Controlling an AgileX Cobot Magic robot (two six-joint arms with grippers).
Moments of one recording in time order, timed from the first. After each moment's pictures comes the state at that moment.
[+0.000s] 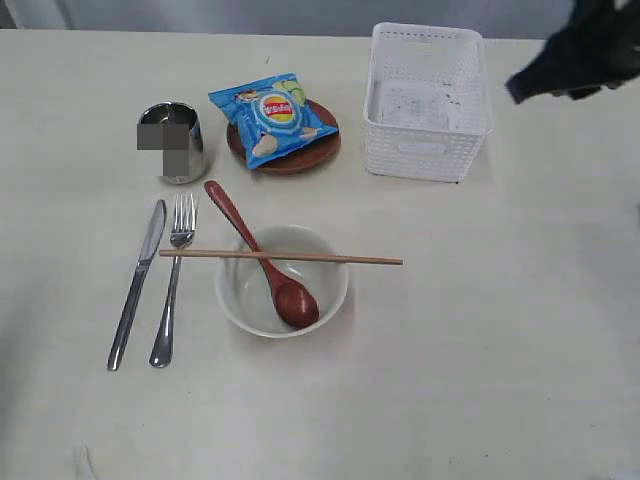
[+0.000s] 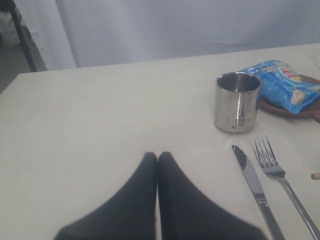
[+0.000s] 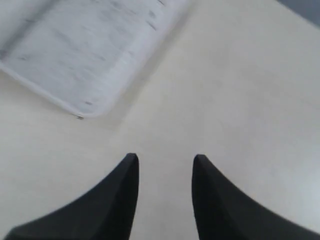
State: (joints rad) left arm -0.12 0.00 0.00 0.15 0.35 -0.08; right arm 0.24 1.50 -1.06 -0.38 0.68 0.06
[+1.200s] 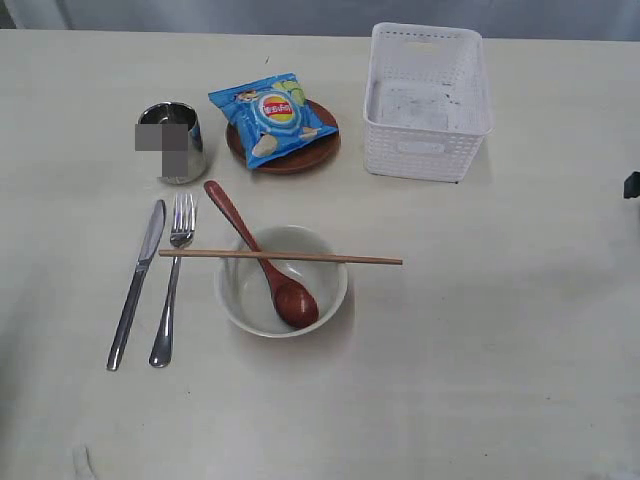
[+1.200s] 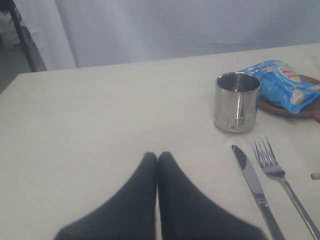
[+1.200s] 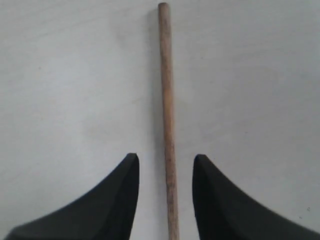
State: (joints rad) left arm -0.12 0.00 0.00 0.15 0.35 -0.08; right arm -0.31 1.75 -0.88 0.02 0.61 -0.06
